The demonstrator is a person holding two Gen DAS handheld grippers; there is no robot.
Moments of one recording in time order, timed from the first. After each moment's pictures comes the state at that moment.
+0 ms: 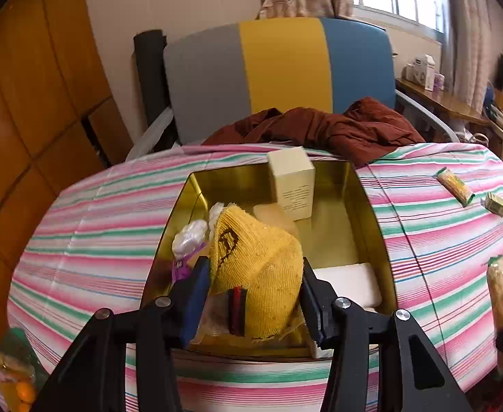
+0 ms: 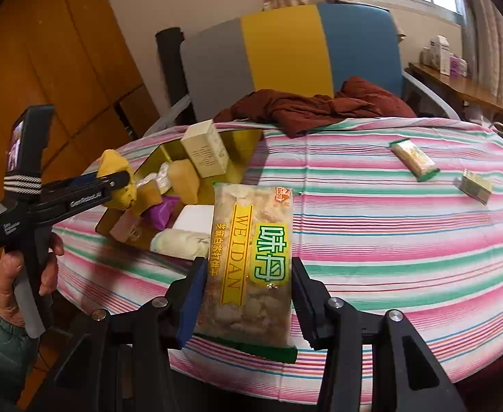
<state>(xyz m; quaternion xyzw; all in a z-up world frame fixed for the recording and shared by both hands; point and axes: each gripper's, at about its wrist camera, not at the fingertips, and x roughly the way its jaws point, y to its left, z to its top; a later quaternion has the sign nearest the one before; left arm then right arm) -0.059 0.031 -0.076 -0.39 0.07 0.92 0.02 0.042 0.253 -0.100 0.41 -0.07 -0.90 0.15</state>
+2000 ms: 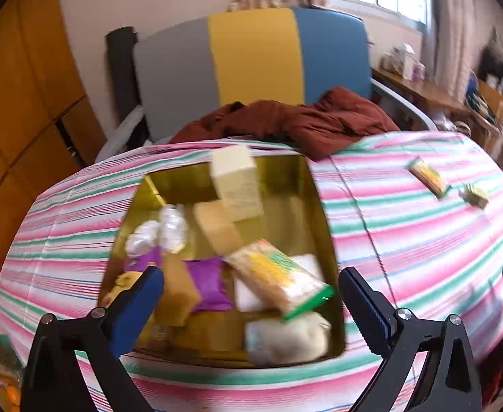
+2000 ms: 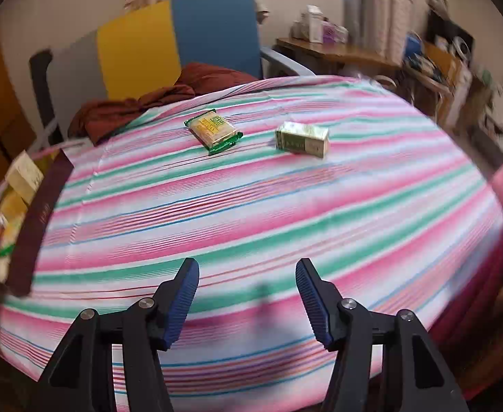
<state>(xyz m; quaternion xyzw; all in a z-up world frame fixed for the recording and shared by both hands) -0.059 0.096 -0.083 -0.41 0.09 0.91 0.07 0.024 0.466 -0.156 0.44 -0.02 -0.89 -0.10</state>
